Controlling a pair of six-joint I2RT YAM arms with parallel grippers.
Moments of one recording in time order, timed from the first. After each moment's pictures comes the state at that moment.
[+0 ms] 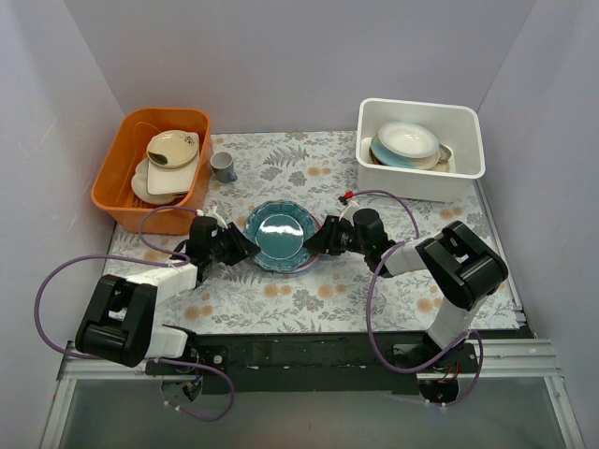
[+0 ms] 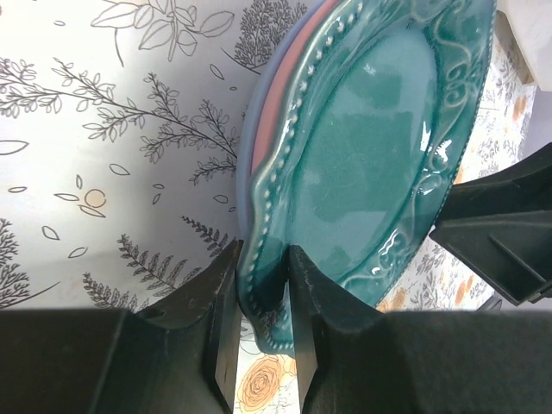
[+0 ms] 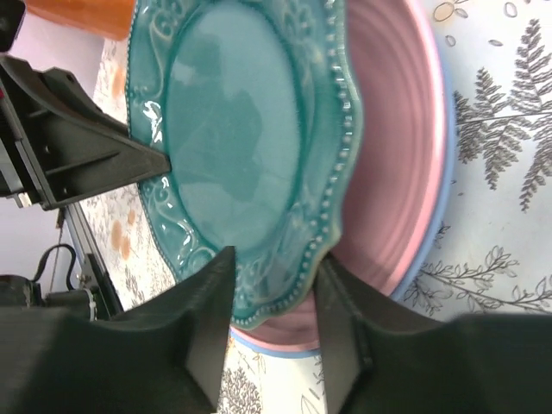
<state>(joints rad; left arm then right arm) -0.28 1.33 0.42 0.26 0.34 -0.78 0.63 1.72 0.61 0.72 -0.42 0.75</state>
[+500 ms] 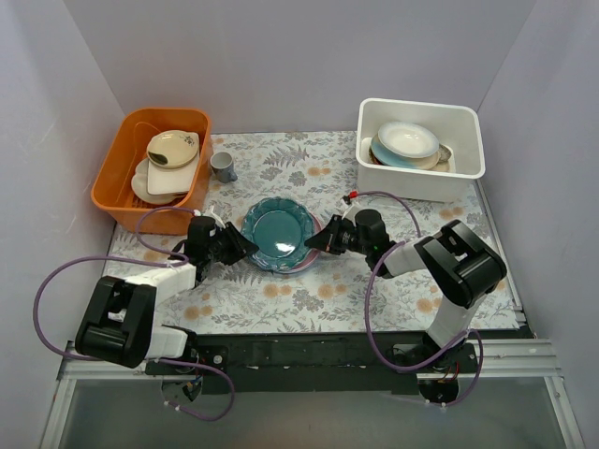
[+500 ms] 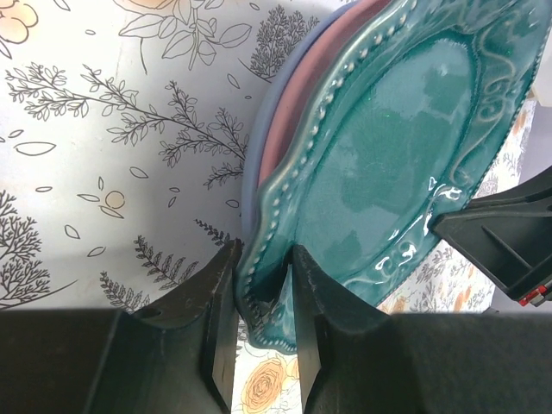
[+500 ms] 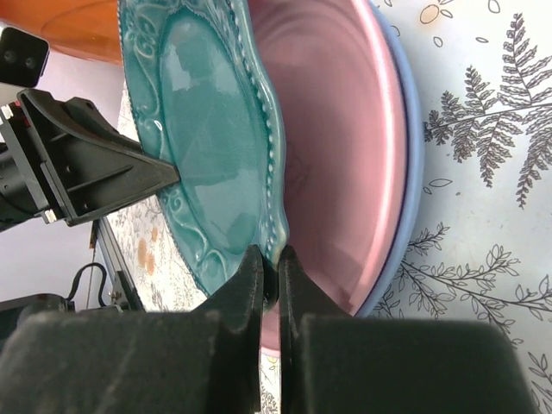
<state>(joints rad) -0.26 1.33 0.42 0.25 0.32 -0.78 0.62 1.76 0.59 0.82 -0.42 0.86</state>
